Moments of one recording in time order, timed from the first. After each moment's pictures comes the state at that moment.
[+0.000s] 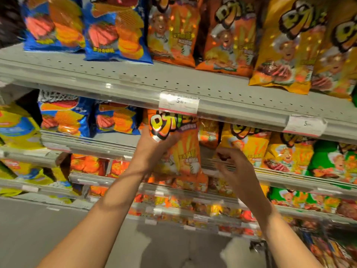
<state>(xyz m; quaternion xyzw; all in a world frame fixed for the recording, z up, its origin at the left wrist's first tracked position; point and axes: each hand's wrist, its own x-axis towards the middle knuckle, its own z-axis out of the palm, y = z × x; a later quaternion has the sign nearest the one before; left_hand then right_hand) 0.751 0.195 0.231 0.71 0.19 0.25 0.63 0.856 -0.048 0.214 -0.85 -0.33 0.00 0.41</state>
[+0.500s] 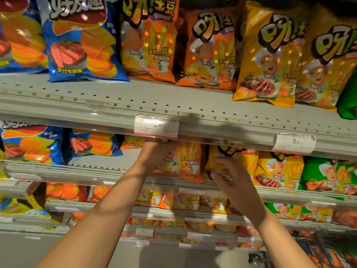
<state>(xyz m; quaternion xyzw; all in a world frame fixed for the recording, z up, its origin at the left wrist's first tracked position) 0.841 0.199 0.236 0.72 0.10 0.22 0.65 0.890 -0.056 0.228 -0.85 -0.33 0.02 0.42</state>
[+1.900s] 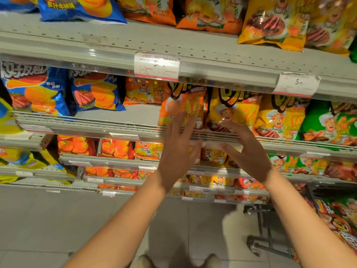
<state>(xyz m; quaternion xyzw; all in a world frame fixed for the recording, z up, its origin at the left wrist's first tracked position) 0.765 0.087 0.177 0.90 0.07 0.27 0.32 0.857 -0.099 0.225 -0.86 -0.33 0.07 0.38</state>
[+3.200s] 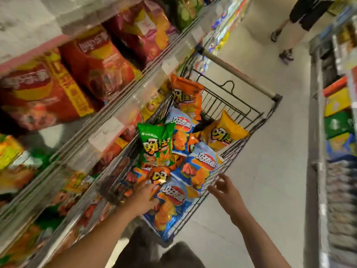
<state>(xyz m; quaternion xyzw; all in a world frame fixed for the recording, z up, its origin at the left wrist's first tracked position) 1.095 -0.536 -0.045 0.84 -0.28 -0.42 0.20 0.918 -0.759 0.062 -0.70 0.50 0.04 0.51</state>
